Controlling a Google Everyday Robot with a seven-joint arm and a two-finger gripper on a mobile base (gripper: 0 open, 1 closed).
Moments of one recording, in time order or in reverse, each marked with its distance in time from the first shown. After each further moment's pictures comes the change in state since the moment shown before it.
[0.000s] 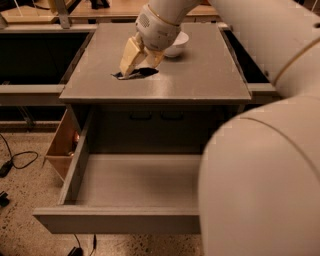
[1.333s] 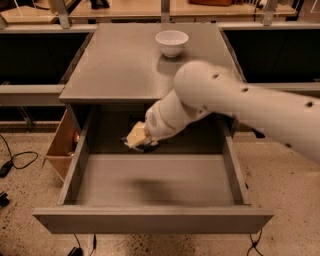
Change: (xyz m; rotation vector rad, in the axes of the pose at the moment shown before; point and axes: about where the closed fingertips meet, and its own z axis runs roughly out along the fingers) arm 0.121 -0.012 0.132 0.025 -0.214 0.075
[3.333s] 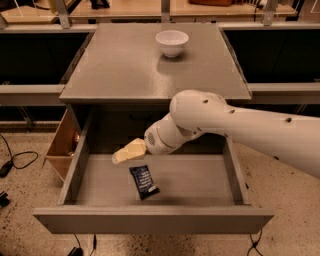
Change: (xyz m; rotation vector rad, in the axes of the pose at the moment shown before) arm 0.036 -0.015 0.053 -0.008 0.033 0.024
